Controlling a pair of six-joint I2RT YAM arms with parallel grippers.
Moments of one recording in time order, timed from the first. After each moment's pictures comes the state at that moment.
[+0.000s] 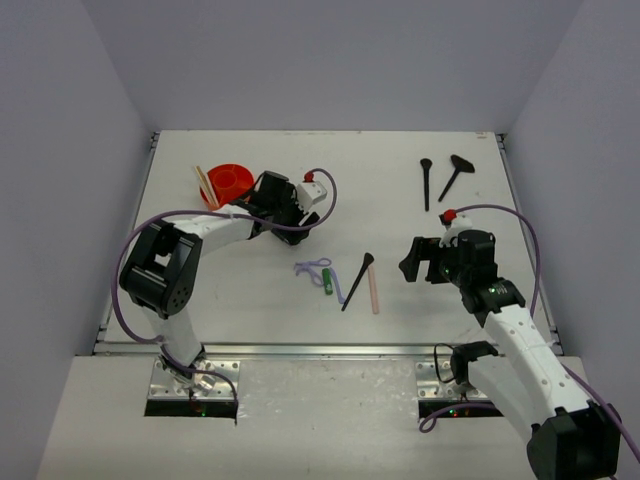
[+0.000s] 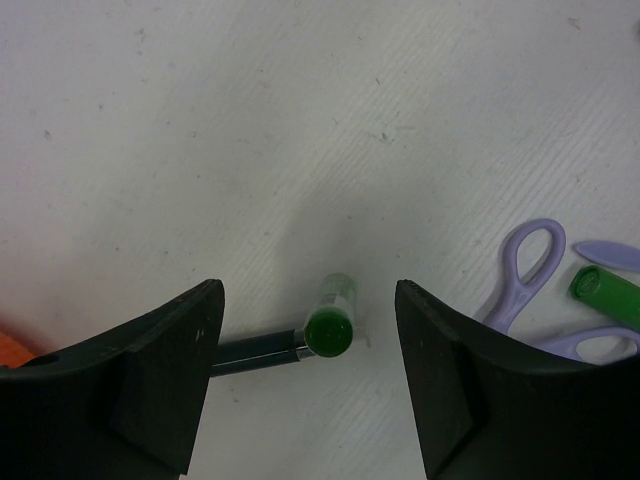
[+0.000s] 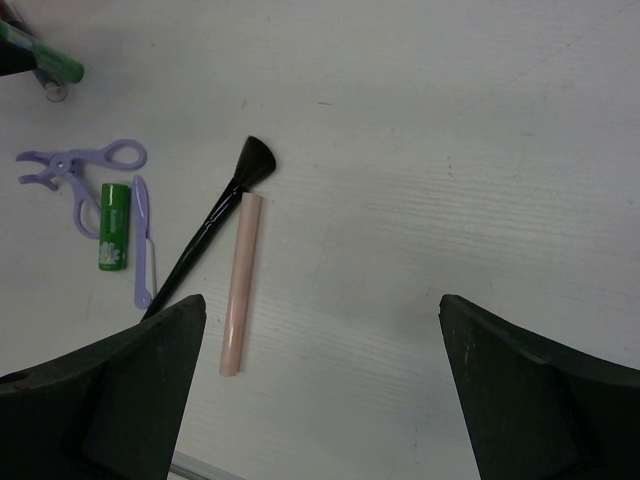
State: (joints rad) left arm -0.42 1.77 1.09 -0.13 0.26 0.41; right arm 0.18 0.78 0.46 -0.31 -0.17 0.21
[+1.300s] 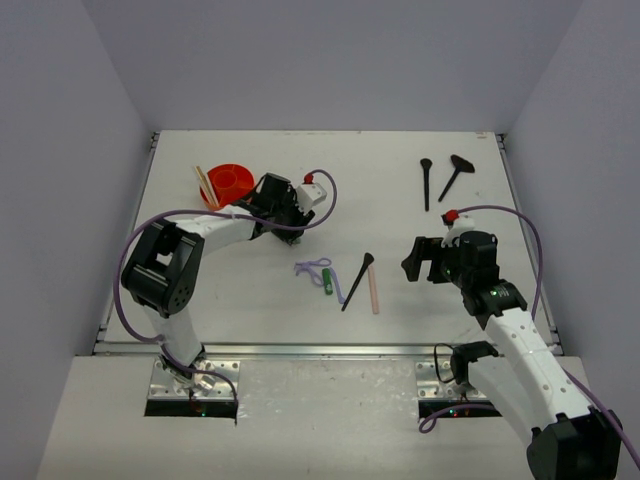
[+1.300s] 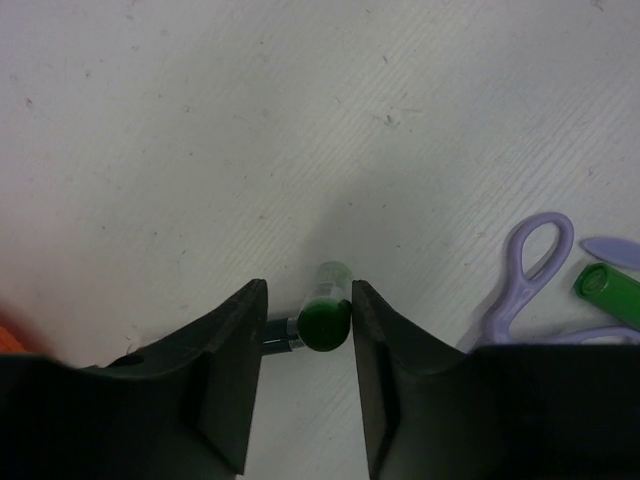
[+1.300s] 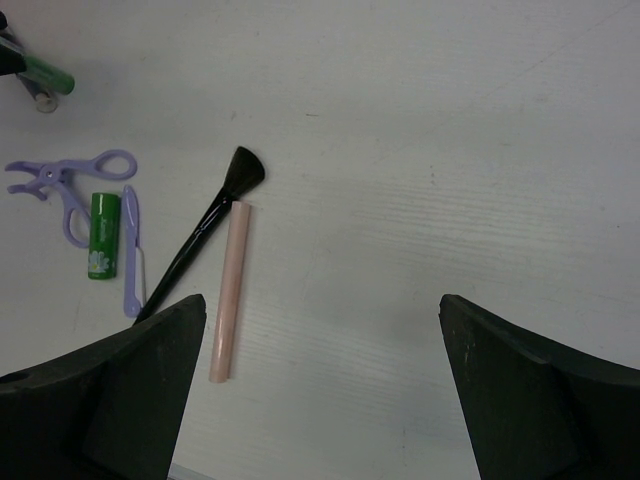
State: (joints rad) left arm -0.43 1.78 1.09 -0.15 0.23 0.38; right arm 0.18 0.75 0.45 -0.31 -0.14 0.20
